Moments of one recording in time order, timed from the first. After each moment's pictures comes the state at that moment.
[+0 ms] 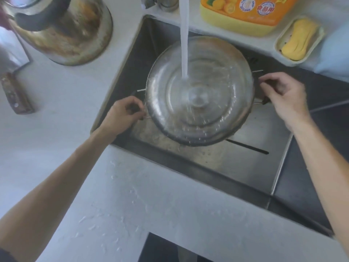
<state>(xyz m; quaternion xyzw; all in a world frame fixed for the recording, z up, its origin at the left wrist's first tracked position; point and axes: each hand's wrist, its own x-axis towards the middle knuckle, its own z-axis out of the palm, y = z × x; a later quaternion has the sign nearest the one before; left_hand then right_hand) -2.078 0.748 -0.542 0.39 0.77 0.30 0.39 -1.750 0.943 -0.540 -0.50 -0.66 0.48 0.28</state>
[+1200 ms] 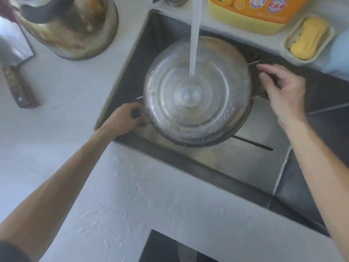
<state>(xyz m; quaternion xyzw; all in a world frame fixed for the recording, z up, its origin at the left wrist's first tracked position) -2.093 0.737 -0.558 0.43 0.81 0.12 0.38 -1.774 0.941 -0.547 -0.48 -0.69 0.42 0.34</state>
